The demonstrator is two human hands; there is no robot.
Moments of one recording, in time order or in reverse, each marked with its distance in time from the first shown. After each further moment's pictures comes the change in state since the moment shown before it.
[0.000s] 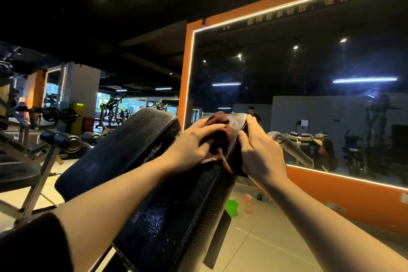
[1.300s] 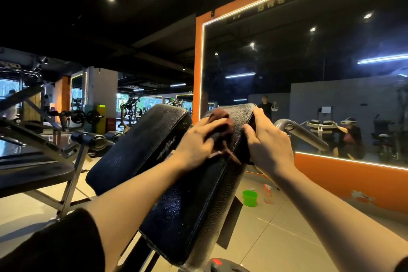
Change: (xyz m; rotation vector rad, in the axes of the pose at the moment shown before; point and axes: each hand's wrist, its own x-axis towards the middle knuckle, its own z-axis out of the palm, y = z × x) left_hand -0.019 0.000 0.004 -0.026 0.063 -0.115; right_hand -0.012 -0.007 -0.008 -0.042 -0.003 -0.009
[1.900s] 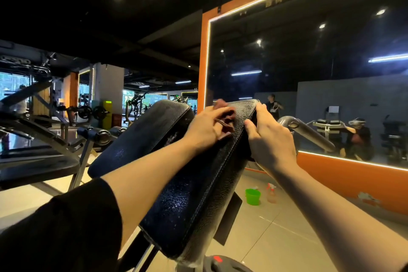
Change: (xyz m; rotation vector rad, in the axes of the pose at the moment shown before) left_hand 0.028 0.012 0.008 -0.031 0.041 -0.046; right_hand 0.003 0.005 0.005 -0.021 -0.003 0.014
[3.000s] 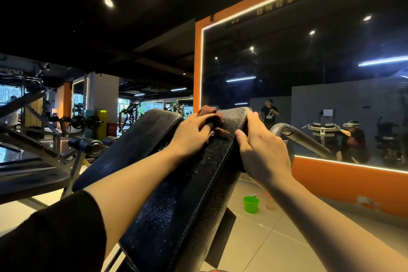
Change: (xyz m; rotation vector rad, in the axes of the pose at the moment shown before) left_hand 0.017 -0.013 -0.005 0.191 0.012 -0.067; right_hand -0.001 0.001 0.000 0.020 -0.002 -0.038
